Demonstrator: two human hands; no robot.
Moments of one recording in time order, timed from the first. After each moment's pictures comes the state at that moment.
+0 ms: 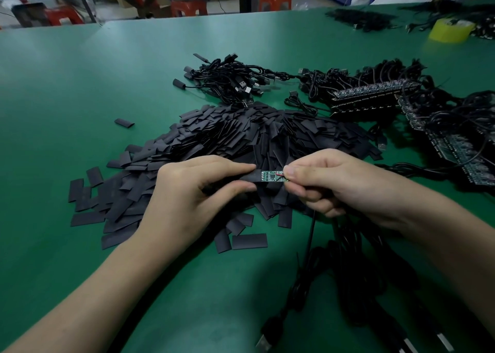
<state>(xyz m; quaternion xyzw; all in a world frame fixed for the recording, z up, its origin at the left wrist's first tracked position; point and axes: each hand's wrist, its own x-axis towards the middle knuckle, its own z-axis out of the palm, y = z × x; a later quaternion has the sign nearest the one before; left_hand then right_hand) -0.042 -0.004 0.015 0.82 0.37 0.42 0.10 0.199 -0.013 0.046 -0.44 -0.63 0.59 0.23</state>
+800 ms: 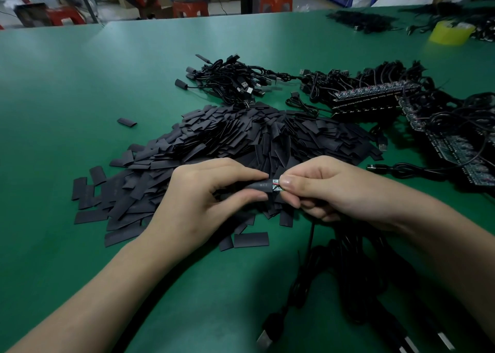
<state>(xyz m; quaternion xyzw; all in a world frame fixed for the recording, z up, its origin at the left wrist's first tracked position) -0.037 -0.006 0.015 0.84 0.34 0.40 0.14 0.194 -0.015 0.042 -0.44 -0.66 0.58 0.21</state>
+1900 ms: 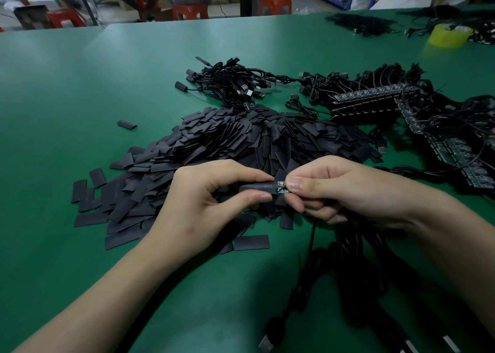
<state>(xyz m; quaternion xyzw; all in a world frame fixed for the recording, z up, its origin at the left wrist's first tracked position) -0.035 -0.007 0.017 0.81 0.34 0.42 0.24 0.204 -0.012 0.044 -0.39 -0.65 0.63 0.20</state>
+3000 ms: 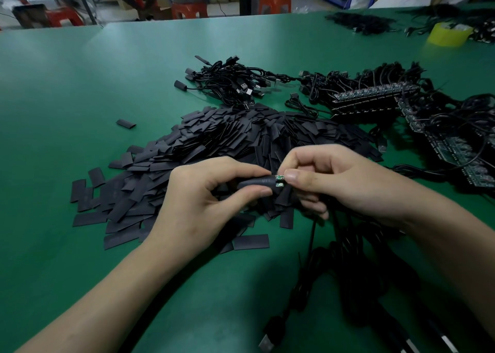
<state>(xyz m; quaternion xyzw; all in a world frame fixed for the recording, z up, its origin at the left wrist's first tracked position) -0.031 -0.010 0.019 0.80 0.35 0.44 0.18 0.199 -0.016 0.047 -0.42 -0.67 0.55 0.27</state>
